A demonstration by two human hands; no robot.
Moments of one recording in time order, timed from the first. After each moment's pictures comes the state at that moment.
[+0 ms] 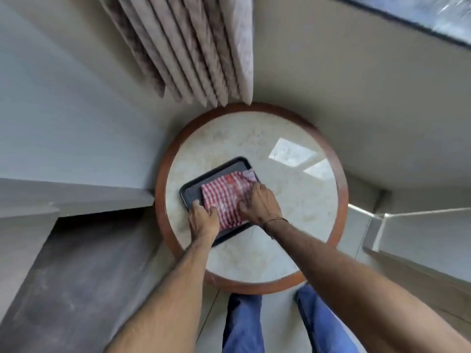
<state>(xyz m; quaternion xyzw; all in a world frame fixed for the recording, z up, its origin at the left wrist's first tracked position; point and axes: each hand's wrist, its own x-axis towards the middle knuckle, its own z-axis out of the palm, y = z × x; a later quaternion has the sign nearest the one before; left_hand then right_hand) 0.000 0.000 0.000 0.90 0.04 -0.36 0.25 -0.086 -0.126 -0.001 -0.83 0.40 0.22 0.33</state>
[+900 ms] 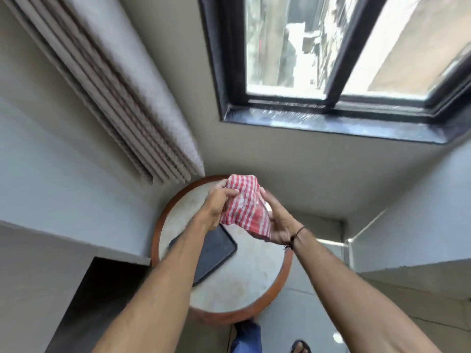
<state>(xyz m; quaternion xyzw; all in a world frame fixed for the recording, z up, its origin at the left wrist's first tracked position) -0.071 -0.122 0.265 0.66 -0.15 -0.55 0.49 -0.238 -0.196 0.204 -0.19 0.45 -0.04 0.87</state>
